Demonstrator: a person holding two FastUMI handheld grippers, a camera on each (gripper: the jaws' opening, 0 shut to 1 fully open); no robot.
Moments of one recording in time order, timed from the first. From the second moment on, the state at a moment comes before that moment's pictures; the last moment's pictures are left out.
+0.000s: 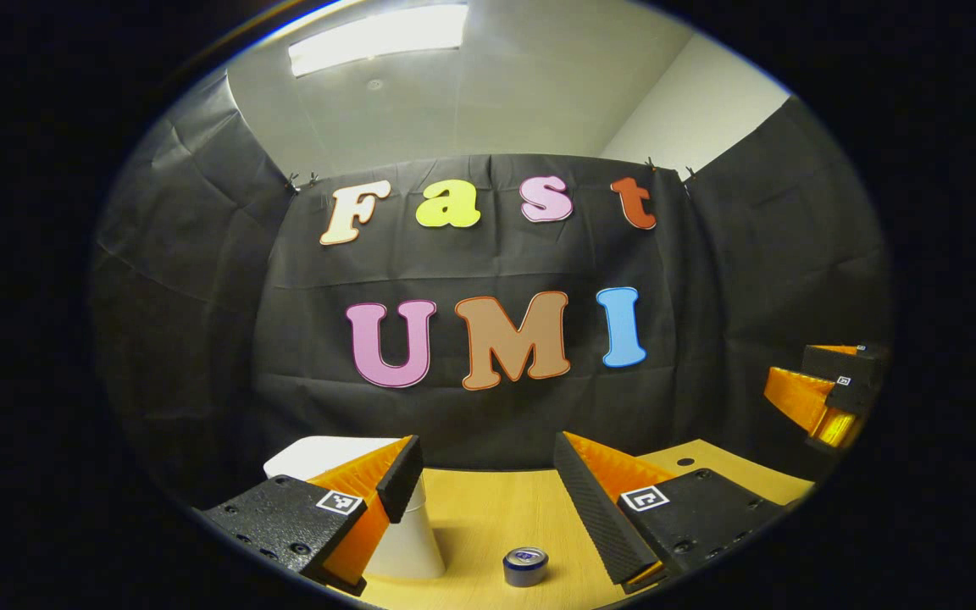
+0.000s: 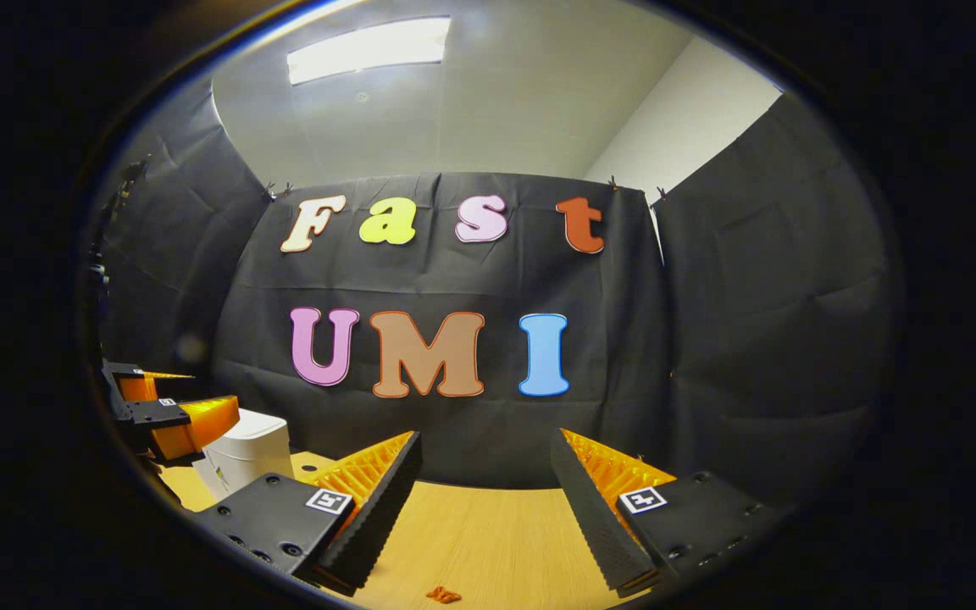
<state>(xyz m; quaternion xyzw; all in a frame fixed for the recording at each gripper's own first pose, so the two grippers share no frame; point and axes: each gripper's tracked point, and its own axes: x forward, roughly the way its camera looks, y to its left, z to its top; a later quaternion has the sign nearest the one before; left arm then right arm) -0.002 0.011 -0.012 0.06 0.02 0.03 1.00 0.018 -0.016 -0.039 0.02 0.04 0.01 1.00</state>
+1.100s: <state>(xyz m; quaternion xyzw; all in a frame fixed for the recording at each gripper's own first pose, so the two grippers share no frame) 0.023 0.004 -0.041 0.04 0.06 0.00 1.00 0.024 -0.058 -0.054 0.00 0.07 -0.05 1.00</state>
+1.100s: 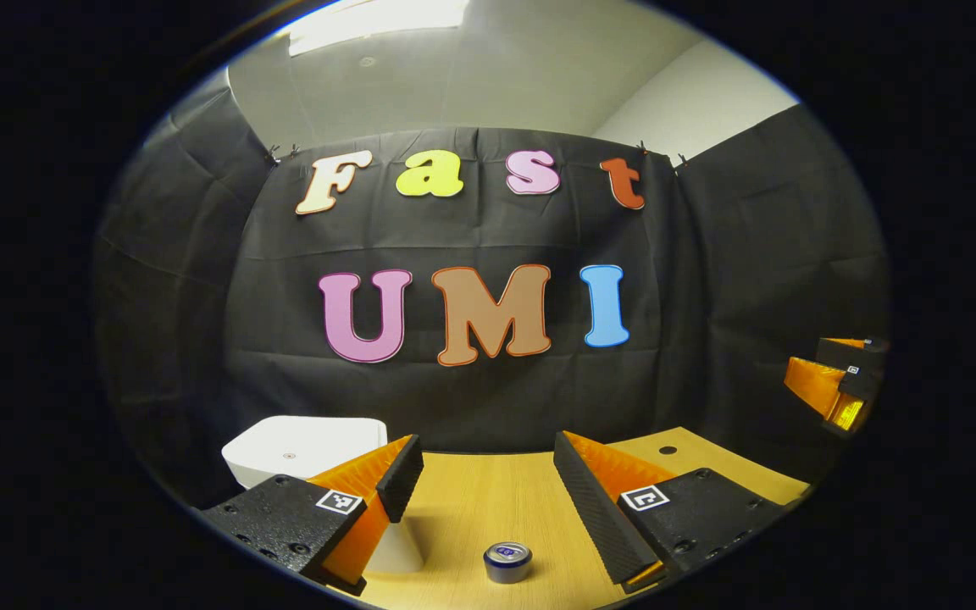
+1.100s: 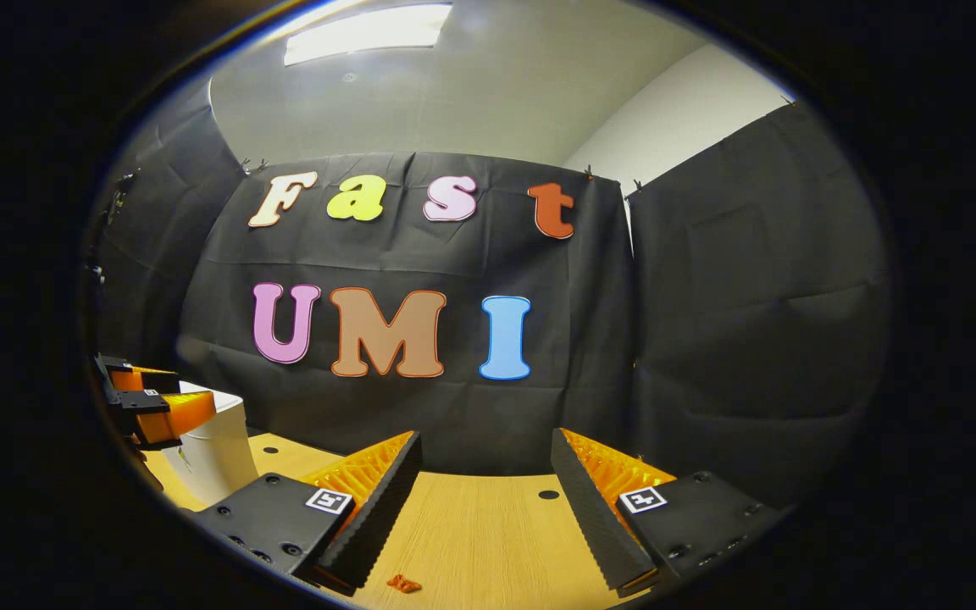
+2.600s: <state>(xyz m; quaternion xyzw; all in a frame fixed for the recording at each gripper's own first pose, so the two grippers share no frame) 0.044 0.140 -0.028 0.08 0.06 0.13 0.99 0.020 -0.024 -0.061 -0.02 0.06 -0.02 1.00</state>
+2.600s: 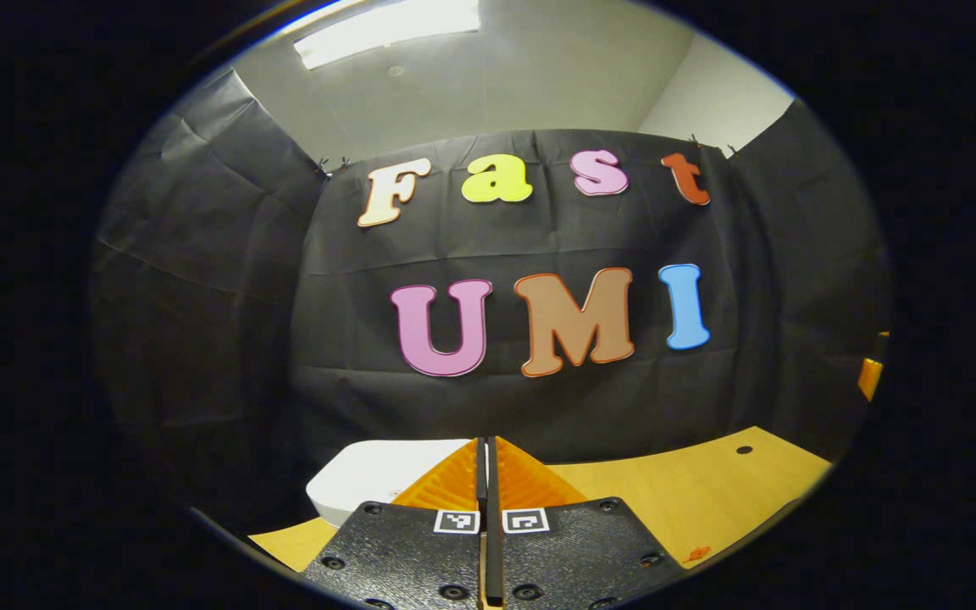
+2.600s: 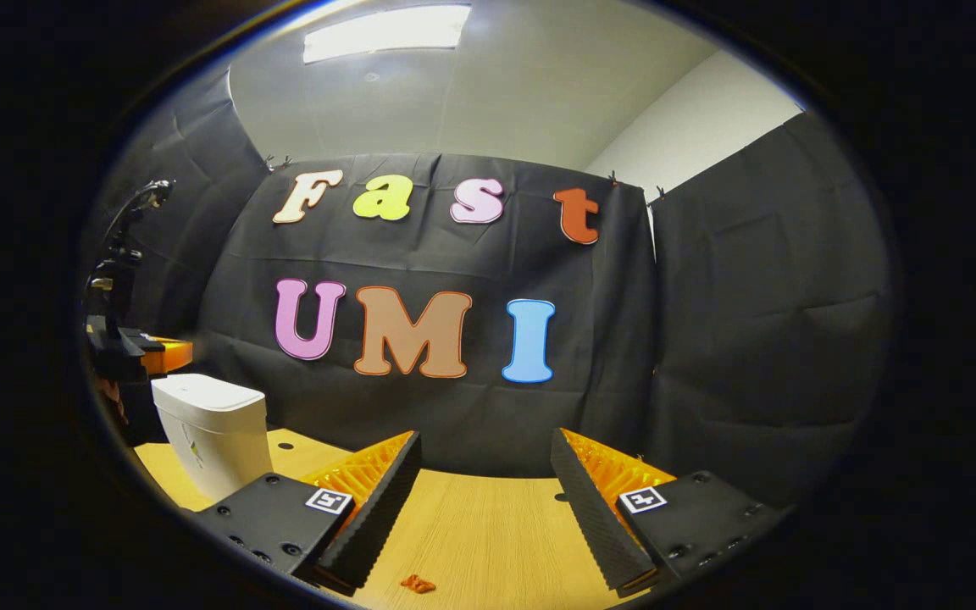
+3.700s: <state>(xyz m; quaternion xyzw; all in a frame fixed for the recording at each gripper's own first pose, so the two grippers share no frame) 0.061 0.208 -0.112 0.05 0.14 0.16 0.98 0.023 -0.010 -0.076 -0.02 0.10 0.00 1.00</state>
